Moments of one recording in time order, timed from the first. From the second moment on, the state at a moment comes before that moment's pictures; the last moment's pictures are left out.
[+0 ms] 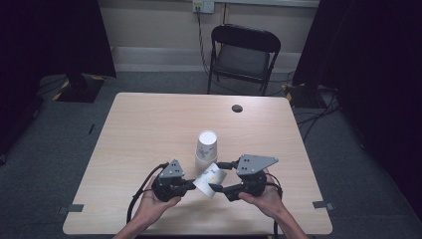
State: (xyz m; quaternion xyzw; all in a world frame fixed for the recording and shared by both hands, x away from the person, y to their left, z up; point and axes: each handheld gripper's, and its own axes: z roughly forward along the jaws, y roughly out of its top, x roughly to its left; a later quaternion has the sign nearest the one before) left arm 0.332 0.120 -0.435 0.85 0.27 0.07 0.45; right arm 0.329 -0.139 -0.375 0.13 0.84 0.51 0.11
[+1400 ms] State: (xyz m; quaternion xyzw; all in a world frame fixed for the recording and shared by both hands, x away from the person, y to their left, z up) left arm 0.338 0.122 -0.430 0.85 0.27 0.03 0.45; right arm 0.322 -0.118 -0.396 0.01 0.91 0.37 0.18
